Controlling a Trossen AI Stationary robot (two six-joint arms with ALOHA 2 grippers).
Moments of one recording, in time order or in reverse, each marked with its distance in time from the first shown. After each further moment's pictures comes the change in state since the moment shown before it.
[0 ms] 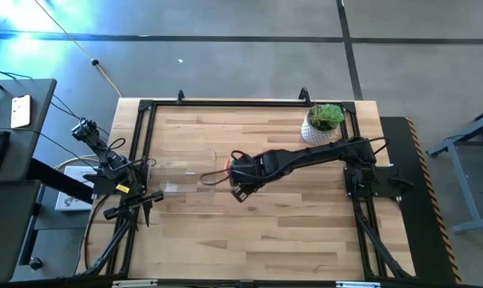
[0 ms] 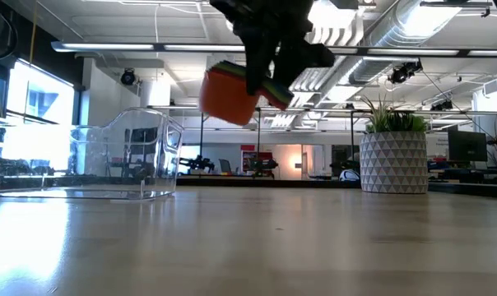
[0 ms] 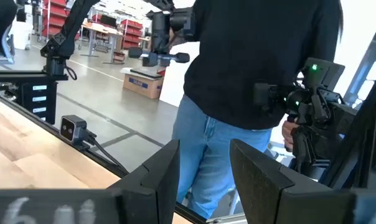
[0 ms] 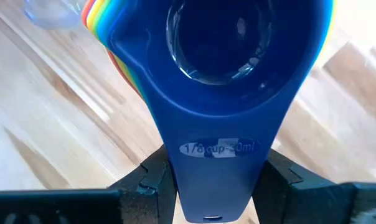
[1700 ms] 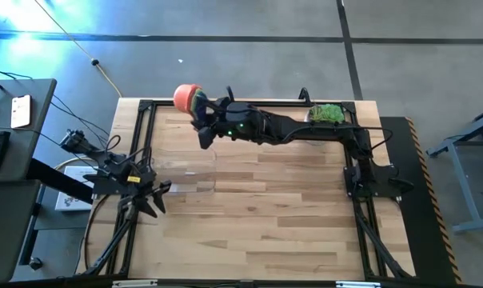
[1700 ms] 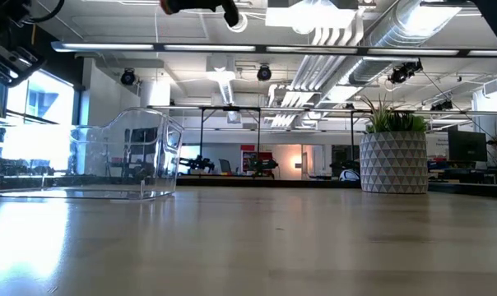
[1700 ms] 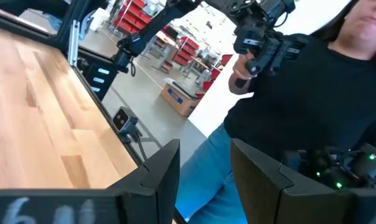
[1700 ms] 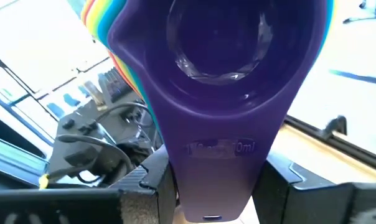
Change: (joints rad) left arm 0.251 0.000 0.001 0.008 -0.024 -0.353; right arm -0.209 0.000 0.196 0.863 0.136 -0.437
